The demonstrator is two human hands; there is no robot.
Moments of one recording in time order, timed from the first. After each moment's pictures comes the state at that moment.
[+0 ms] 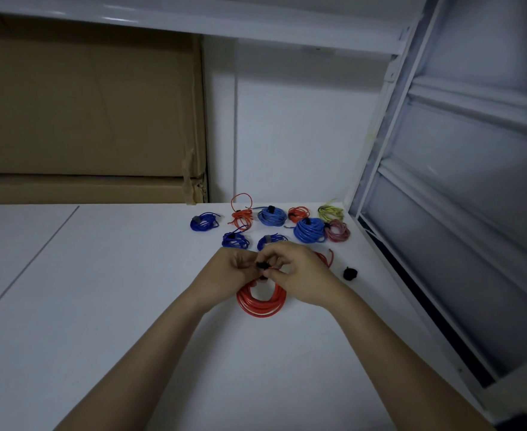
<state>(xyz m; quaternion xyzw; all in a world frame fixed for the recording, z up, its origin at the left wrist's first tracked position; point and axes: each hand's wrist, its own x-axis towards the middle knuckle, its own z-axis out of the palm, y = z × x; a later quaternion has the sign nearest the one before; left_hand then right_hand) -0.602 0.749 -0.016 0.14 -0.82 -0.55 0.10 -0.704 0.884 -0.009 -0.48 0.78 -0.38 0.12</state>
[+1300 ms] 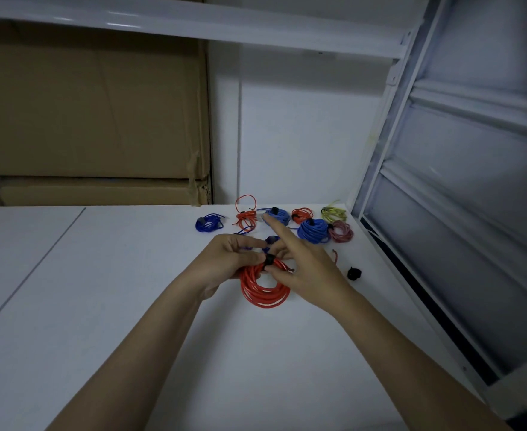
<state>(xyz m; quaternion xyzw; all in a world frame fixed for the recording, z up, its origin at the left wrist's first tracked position) -0.601 0.734 0.000 0.17 -0.70 -0.69 0.07 -0.700 0.887 -0.007 -0.55 0.75 -0.36 -0.02</state>
